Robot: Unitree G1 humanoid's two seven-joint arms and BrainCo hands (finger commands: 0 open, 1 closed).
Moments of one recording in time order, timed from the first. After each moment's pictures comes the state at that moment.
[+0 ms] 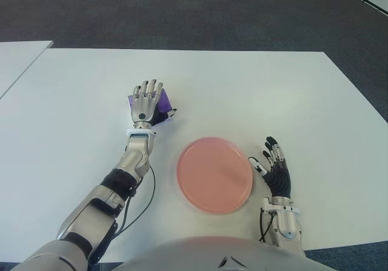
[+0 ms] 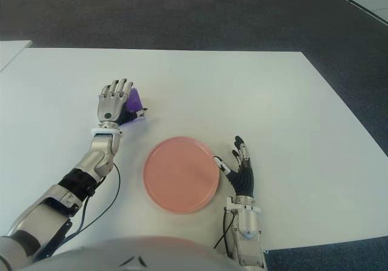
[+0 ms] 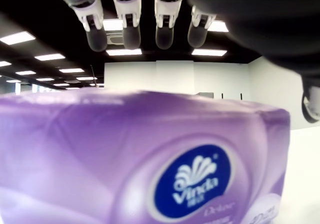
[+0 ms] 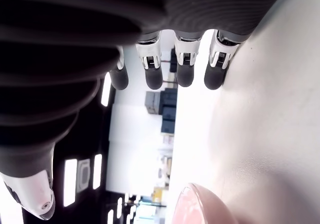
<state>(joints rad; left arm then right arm) -0.37 0.29 -0.44 0.49 1.03 0.37 0.50 0.40 -0.02 -0.05 0.08 -0.07 -0.45 -0.08</state>
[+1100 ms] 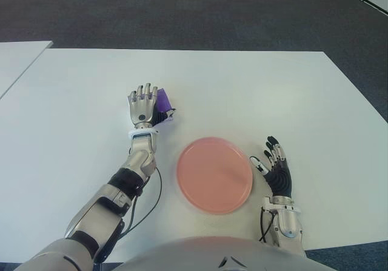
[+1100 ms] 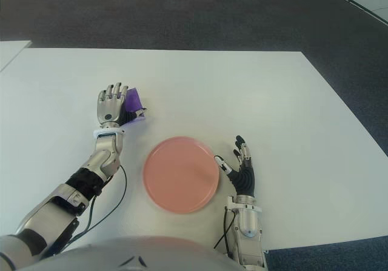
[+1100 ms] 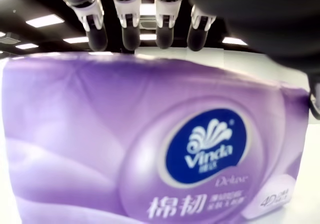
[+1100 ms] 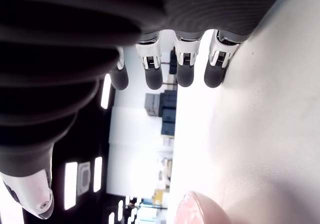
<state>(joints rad) -0.38 0.23 -0.44 0.52 0.98 0.49 0.47 0.40 -0.01 -0.06 0.09 -0.05 -0.45 -0.08</state>
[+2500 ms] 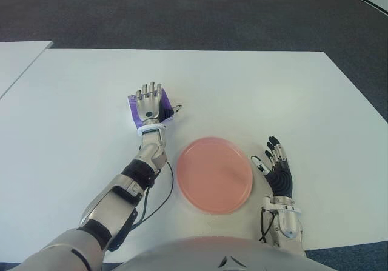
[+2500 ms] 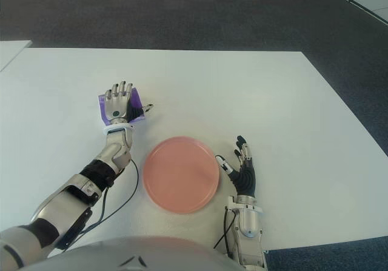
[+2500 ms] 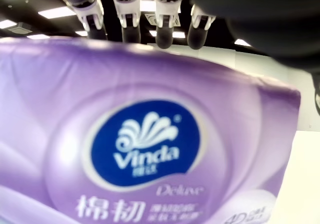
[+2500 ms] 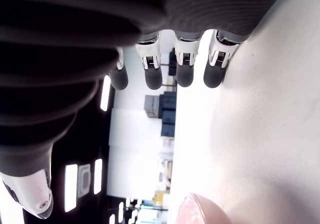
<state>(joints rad) -0.48 0.14 -0.44 0.65 0.90 0.52 0.54 0.40 0.00 -0.06 0.08 -0.05 -0.45 -0.08</state>
